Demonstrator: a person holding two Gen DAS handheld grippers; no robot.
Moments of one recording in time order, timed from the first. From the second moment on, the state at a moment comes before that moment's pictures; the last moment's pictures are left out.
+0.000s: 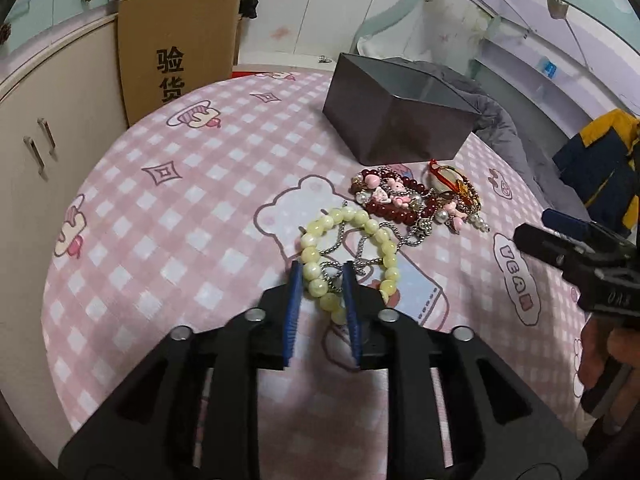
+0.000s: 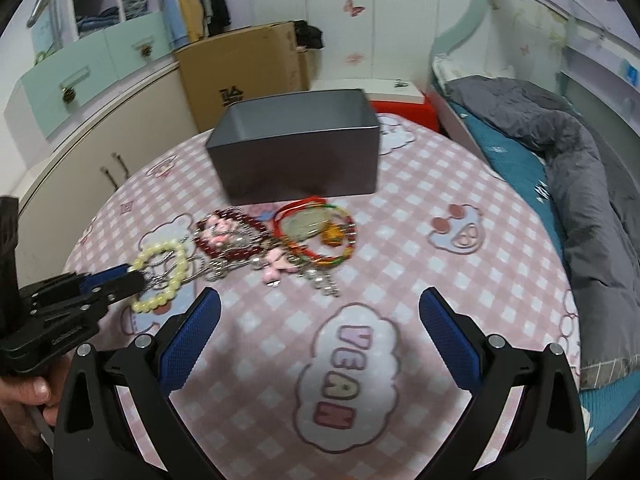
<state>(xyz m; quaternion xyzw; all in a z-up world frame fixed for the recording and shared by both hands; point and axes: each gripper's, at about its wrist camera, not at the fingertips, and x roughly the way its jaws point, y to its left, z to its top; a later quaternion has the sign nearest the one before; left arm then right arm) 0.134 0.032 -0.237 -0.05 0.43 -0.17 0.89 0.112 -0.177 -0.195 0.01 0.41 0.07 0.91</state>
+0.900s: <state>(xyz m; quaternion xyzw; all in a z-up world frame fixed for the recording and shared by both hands) 0.147 0.012 -0.232 0.00 0.41 -0.17 0.90 0.147 -0.115 -0.222 0.01 0.44 0.15 0.89</state>
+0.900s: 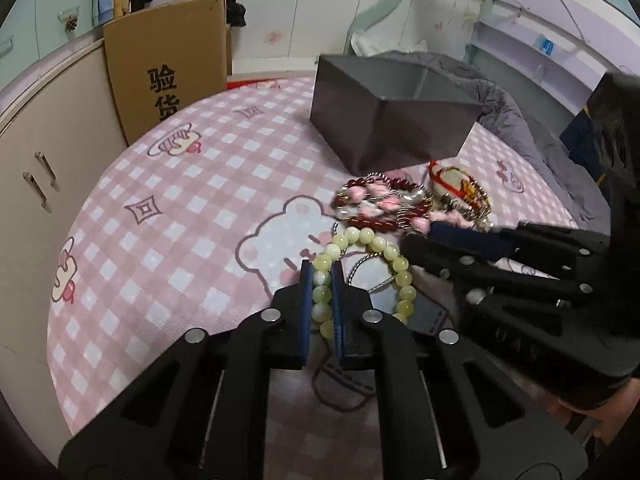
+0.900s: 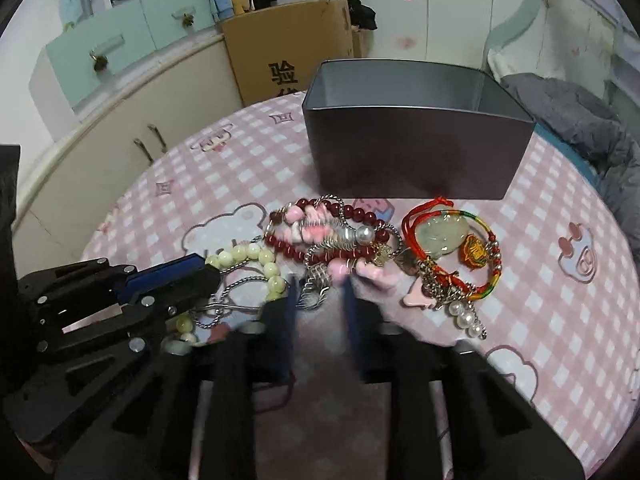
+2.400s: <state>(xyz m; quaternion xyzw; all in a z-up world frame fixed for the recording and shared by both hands) 0.122 0.023 -0.092 -0.04 0.26 -0.21 0.94 0.115 -0.184 -0.081 0.08 0.30 0.27 0.91</state>
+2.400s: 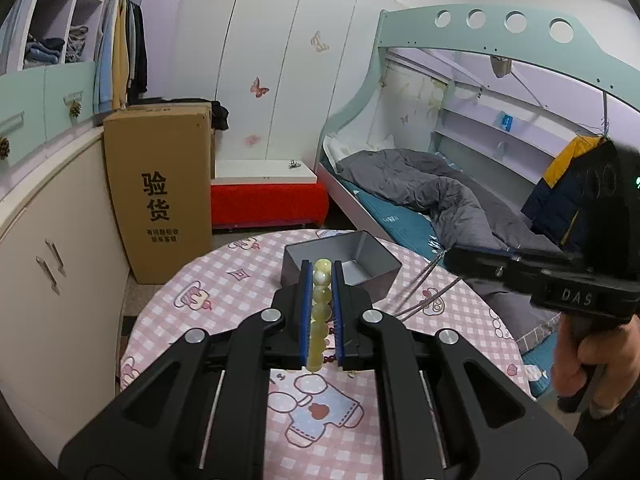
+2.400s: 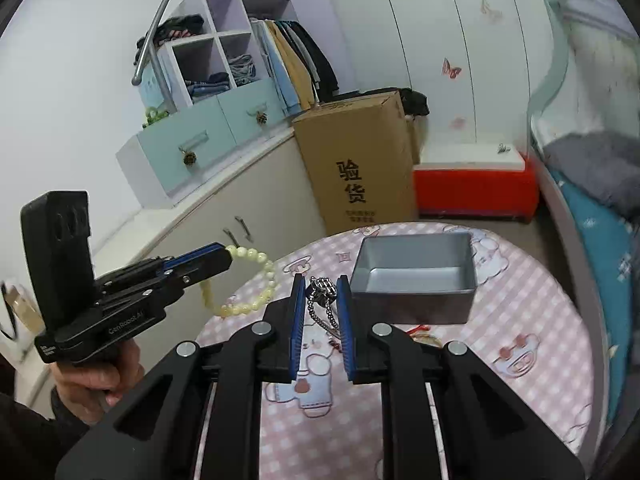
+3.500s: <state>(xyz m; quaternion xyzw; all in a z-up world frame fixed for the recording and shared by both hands) 0.131 -0.024 -0.183 -0.02 0.36 -0.25 0.90 0.124 -0.206 -0.125 0.11 0.36 0.26 0.89</state>
